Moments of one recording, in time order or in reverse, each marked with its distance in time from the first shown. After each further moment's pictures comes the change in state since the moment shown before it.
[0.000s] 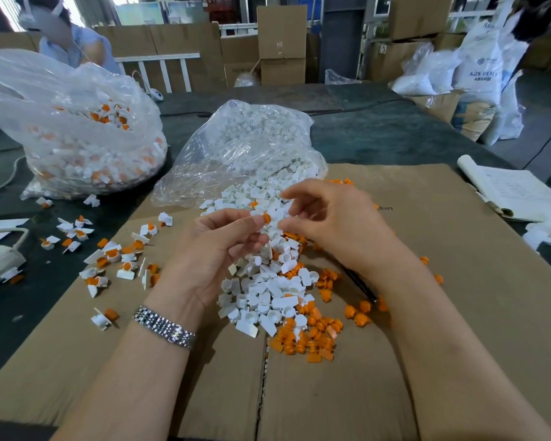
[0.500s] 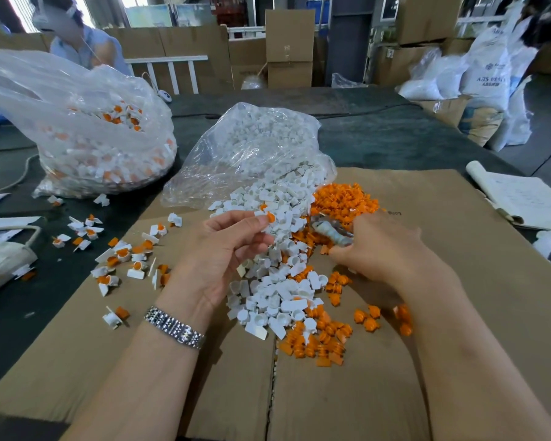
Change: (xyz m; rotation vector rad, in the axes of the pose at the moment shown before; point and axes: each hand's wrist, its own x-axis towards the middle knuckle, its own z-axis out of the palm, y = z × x) left_hand -0.001 0.001 -0.002 -0.070 0.063 -0.025; right_hand -0.003 0.020 -0.008 -0.721 -0.205 0.469
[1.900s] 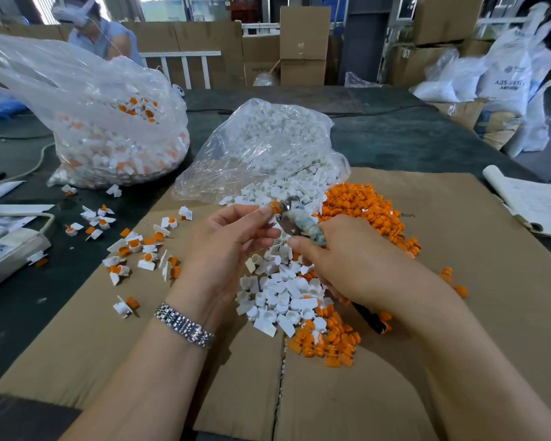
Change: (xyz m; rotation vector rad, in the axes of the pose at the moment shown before) left_hand -0.005 -0.003 -0.003 -0.015 0.019 0.090; right_hand -0.037 -0.047 -0.015 0.423 -0.119 -0.311
